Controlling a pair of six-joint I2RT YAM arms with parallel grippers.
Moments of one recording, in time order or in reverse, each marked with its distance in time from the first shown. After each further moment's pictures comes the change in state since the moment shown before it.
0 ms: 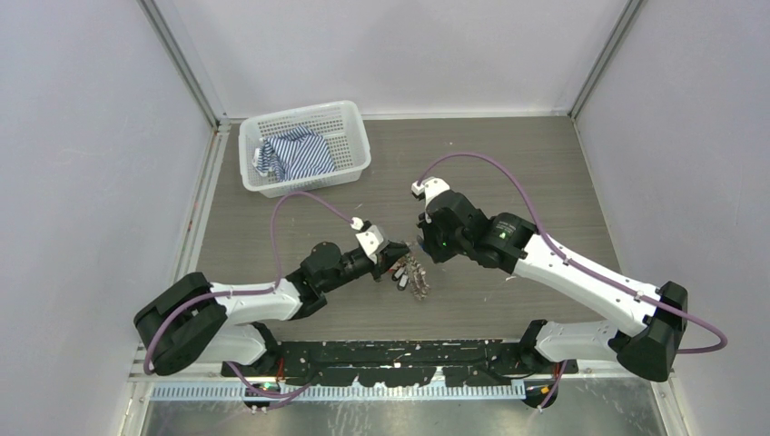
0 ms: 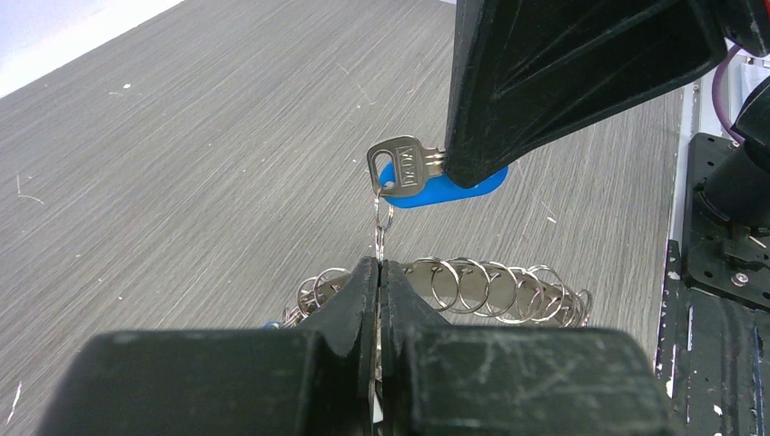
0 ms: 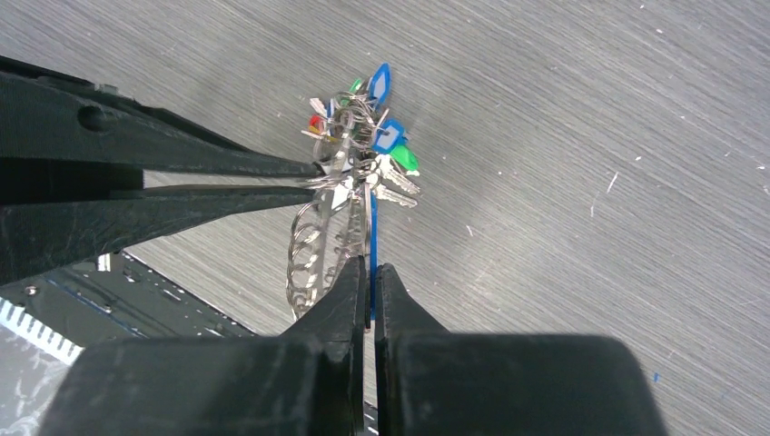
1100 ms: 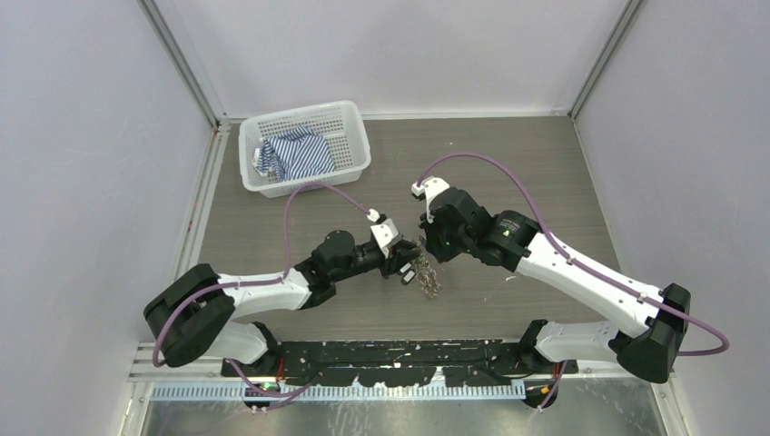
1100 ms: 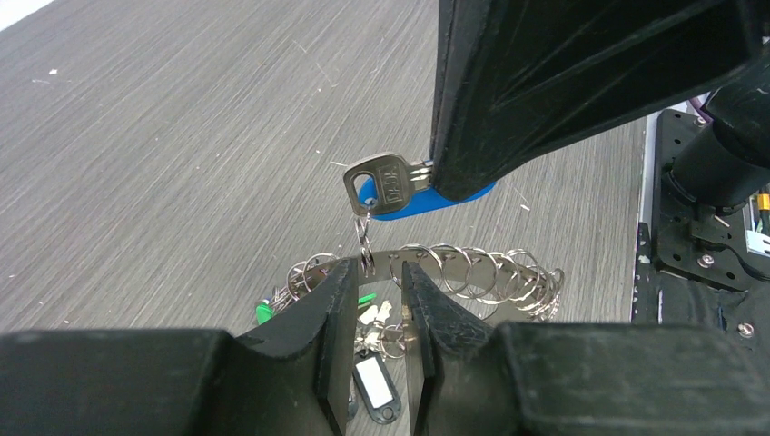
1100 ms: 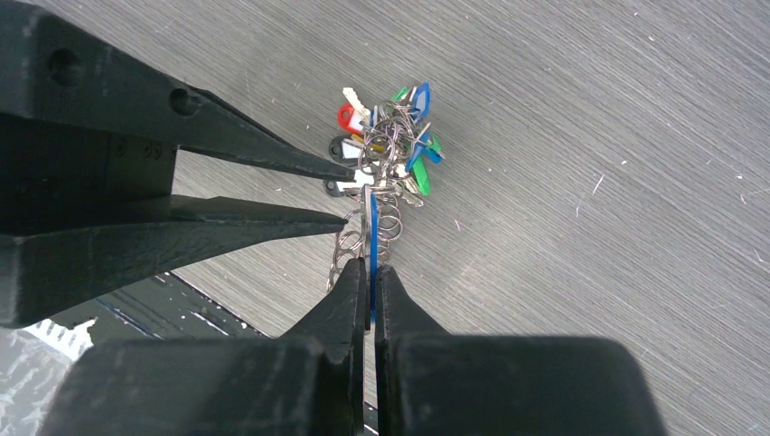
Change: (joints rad) left arm 0.001 0.067 0.121 -0.139 0.097 -0.010; right arm -0.010 -0.006 0.019 -0.036 -0.033 -0.067
